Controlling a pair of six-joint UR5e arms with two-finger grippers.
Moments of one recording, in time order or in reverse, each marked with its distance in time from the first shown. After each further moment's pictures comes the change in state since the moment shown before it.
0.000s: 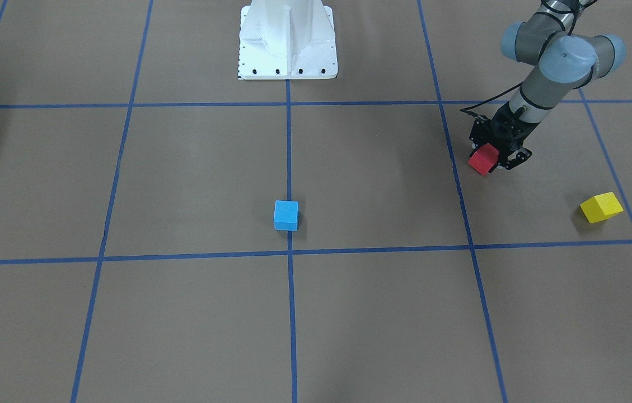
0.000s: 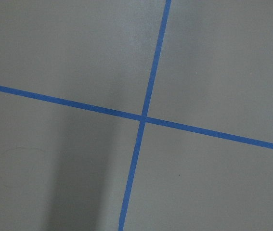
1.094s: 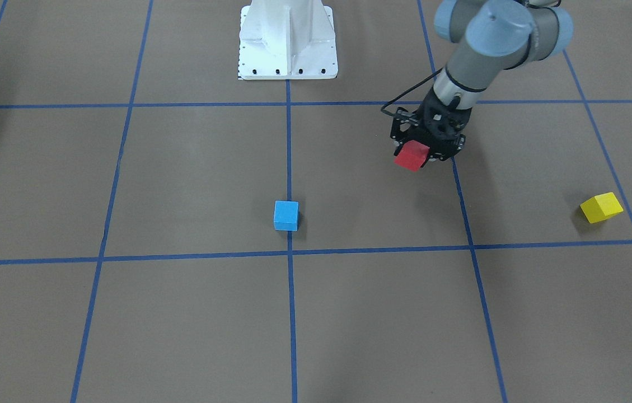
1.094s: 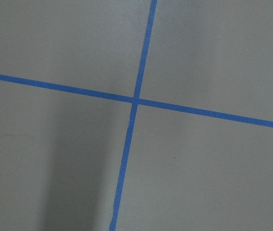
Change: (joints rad) left arm 0.003 -0.560 -0.064 0.592 -0.018 -0.563; right arm 0.002 -0.042 -0.020 -0.002 -0.001 0.003
